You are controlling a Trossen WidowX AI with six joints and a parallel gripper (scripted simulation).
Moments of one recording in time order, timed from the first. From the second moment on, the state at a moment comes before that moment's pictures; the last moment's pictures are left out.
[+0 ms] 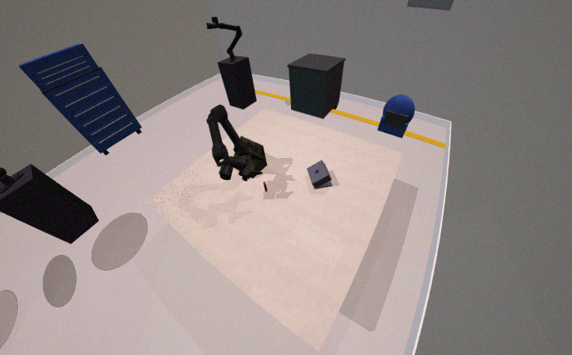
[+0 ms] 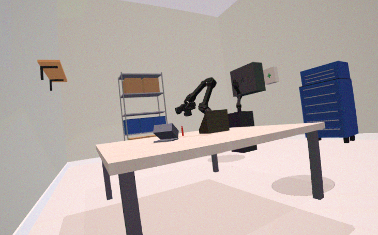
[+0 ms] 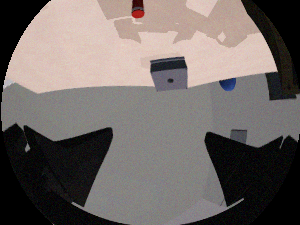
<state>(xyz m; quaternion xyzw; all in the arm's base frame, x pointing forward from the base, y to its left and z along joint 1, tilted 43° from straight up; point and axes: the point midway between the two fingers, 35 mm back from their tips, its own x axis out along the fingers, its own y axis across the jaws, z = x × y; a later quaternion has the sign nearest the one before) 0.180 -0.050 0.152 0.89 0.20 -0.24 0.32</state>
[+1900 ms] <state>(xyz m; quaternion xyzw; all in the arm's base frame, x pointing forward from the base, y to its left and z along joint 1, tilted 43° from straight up) 0.200 -0.092 0.104 0.58 -0.09 -0.71 0.40</state>
